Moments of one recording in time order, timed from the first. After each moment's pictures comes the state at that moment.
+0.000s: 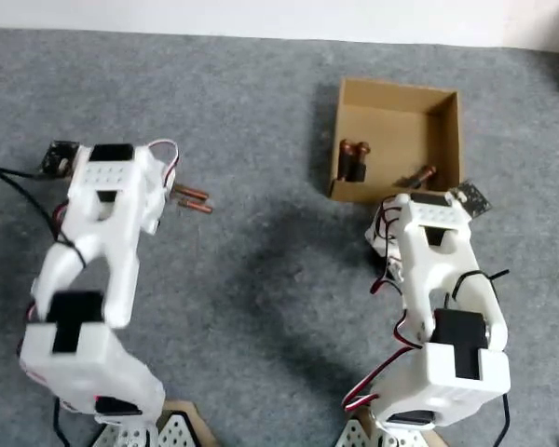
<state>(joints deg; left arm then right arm) -8.7 11.1 10.1 64.8 78.5 1.8 7.9 30.6 57.0 -47.5</state>
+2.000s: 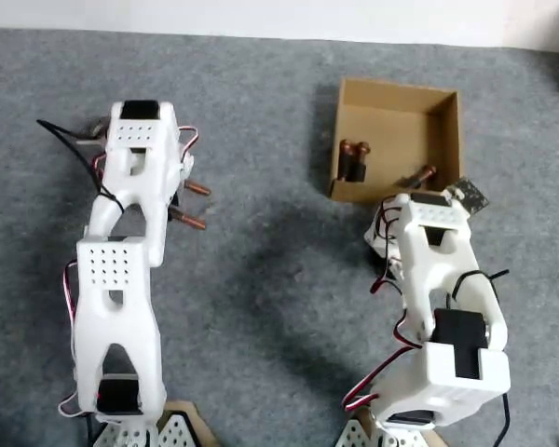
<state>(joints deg) -6.5 54.1 -48.5 98.2 71.7 1.8 7.9 30.6 56.8 -44.3</state>
